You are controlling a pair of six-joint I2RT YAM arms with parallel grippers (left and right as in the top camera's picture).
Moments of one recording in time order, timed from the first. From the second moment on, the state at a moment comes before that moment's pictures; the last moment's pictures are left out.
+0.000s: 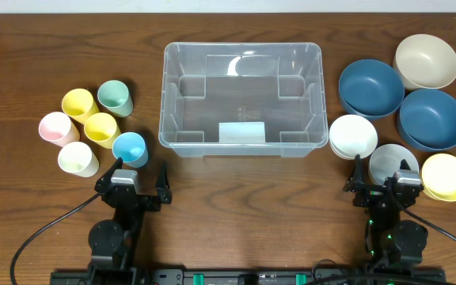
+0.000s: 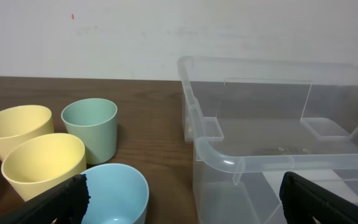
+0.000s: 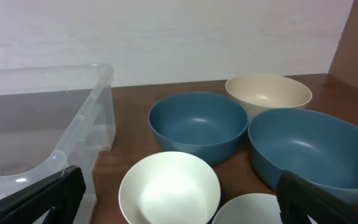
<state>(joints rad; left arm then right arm) -0.08 0.01 0.02 -0.11 0.05 -0.09 -0.07 0.01 0.01 -0.07 0.02 0.09</state>
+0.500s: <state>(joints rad) -0.08 0.01 0.02 -0.11 0.05 -0.09 -0.07 0.15 0.51 -0.29 -0.12 0.13</state>
